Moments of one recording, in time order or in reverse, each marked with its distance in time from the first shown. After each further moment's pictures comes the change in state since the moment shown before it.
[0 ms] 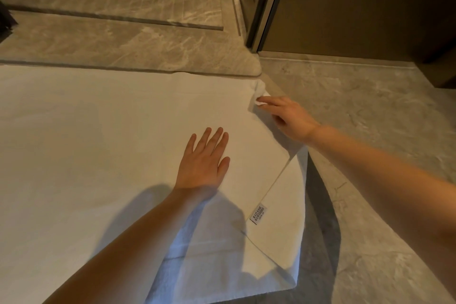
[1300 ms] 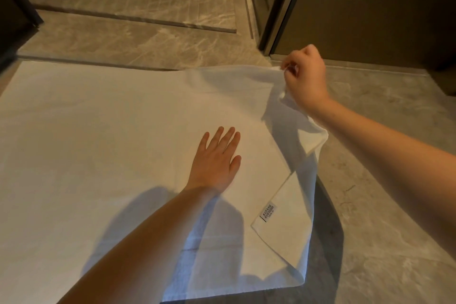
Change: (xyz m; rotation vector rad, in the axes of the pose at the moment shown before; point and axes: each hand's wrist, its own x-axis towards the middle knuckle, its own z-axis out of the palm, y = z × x) left_hand -0.001 0.000 0.002 -0.014 0.009 -0.008; right_hand 0.051 -0.049 -0.063 0.194 0.537 0.364
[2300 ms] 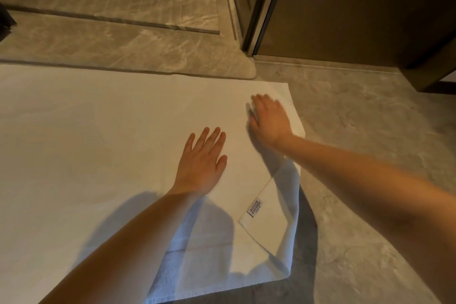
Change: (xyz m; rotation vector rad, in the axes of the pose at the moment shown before) left_hand 0.000 -0.001 0.001 -0.006 0.006 0.004; right_hand -0.074 0.017 0.042 -0.401 -0.441 -0.012
